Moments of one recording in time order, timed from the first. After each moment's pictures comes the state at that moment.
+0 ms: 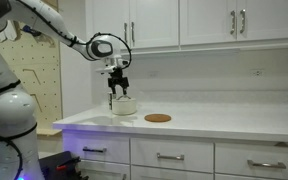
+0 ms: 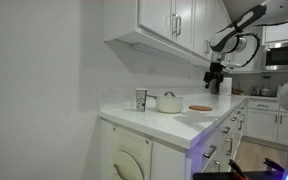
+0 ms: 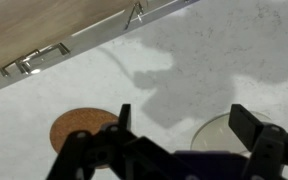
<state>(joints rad) 0.13 -0.43 -0.04 -2.39 0.02 2.14 -0.25</state>
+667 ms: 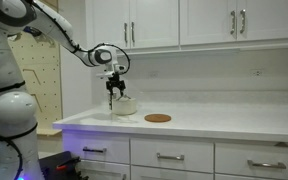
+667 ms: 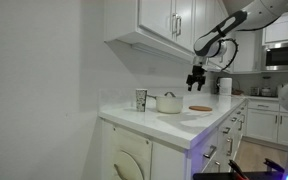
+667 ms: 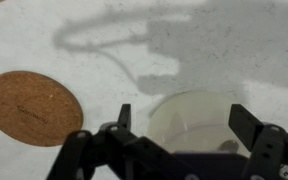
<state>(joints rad) 0.17 -0.27 0.12 -2.30 0.04 2.24 -0.15</state>
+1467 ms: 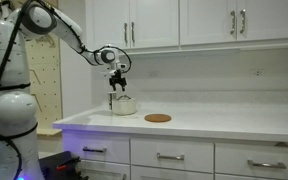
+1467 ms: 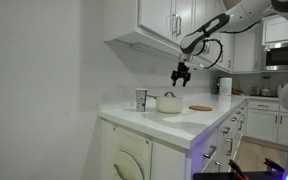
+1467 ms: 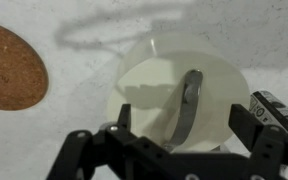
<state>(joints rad) 0.19 -0.06 0.20 -2.04 0.02 2.24 0.02</state>
